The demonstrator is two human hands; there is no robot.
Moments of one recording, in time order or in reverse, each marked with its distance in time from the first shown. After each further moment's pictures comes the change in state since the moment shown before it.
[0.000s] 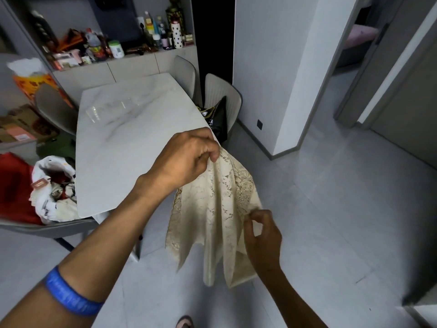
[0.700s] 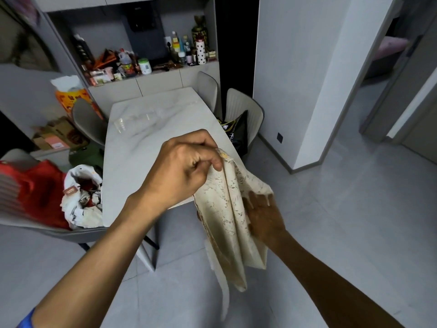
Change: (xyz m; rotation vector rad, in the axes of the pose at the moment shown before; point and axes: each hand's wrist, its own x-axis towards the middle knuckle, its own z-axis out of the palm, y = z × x) left_hand -0.013 -0.006 -0.060 -0.075 0.161 -0.012; right_hand 0.102 -0.018 0.054 -1.057 -0.635 -0.538
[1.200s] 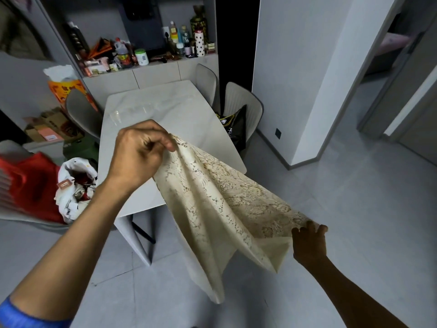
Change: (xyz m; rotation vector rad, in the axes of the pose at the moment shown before) left_hand -0.023 -0.072 -0.017 0.118 0.188 -0.234; right_hand -0.075 0.070 0.081 -0.250 -0.401 0.362
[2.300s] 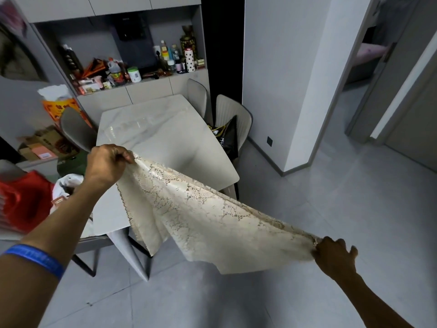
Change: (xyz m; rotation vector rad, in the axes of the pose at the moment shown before) left_hand -0.004 -0.115 -0.002 0.273 -0.060 -0.358; right_hand -0.027 0.067 0.044 0.473 -0.008 0.246
